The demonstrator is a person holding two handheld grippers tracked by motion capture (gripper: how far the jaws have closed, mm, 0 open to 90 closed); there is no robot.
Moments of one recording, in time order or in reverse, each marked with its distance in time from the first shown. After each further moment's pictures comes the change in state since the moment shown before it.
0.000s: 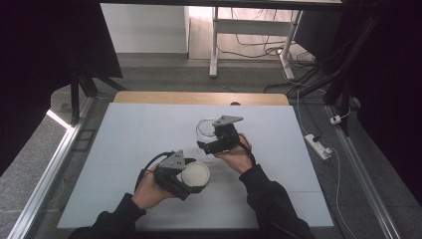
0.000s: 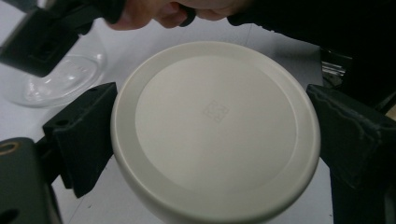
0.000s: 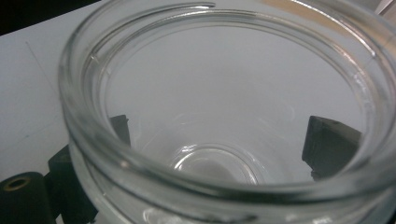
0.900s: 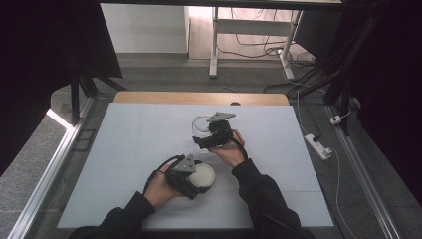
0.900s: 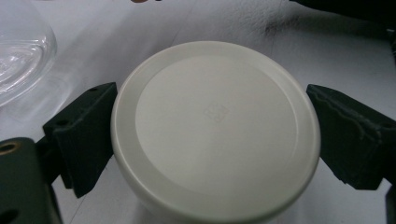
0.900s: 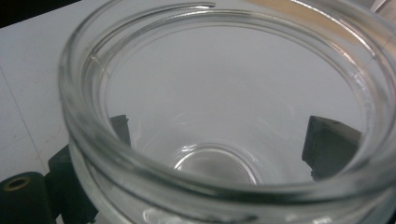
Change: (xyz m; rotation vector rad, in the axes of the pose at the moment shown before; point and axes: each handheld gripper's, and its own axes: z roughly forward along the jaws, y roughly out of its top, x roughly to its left) left arm 0.014 -0.020 0.046 0.067 0.040 0.035; right arm -0.010 0.003 0.034 -0.003 -0.022 0.011
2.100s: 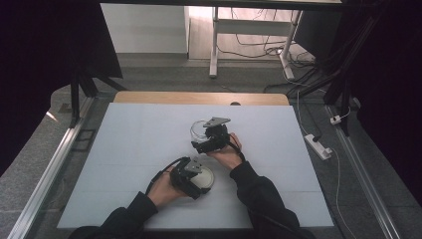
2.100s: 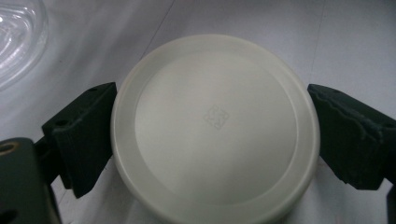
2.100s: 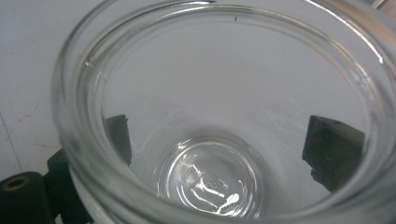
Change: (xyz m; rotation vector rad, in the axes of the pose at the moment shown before) left arm 0.009 -0.009 0.029 0.165 0.026 -0.026; right arm 0.004 -0.015 0.017 0.038 -0.013 -0.043
